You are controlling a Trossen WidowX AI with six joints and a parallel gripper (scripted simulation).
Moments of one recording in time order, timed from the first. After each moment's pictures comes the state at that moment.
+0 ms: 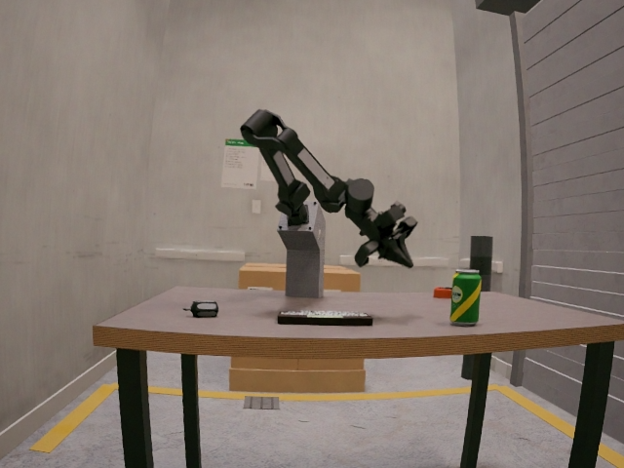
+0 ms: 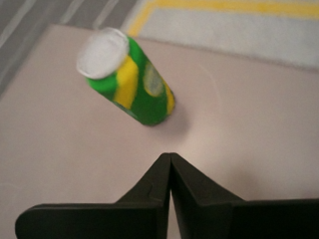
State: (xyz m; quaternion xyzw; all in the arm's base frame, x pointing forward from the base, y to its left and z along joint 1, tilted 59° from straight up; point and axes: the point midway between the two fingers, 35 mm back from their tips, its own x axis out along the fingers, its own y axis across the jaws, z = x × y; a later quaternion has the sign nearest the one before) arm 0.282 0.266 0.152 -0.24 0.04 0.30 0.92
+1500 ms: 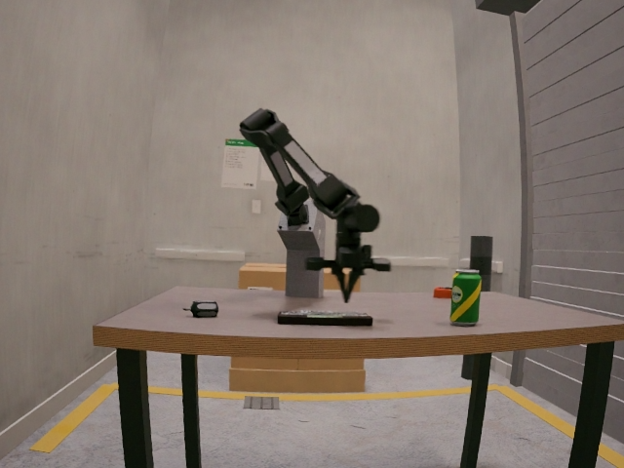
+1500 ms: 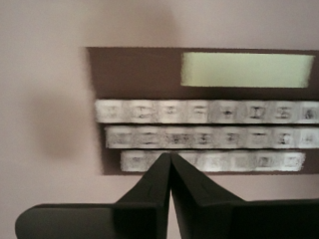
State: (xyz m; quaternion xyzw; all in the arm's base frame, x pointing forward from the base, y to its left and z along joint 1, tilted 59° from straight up) arm 0.336 0.129 0.154 -0.12 0.28 -0.07 0.95
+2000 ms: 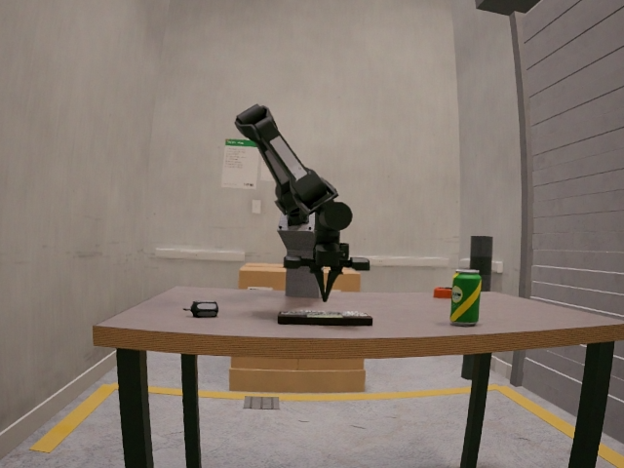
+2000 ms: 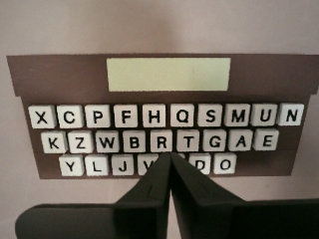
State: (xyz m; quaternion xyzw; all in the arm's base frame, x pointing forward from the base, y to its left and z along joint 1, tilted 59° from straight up) arm 0.333 0.087 0.168 -0.11 0.28 -0.07 0.95
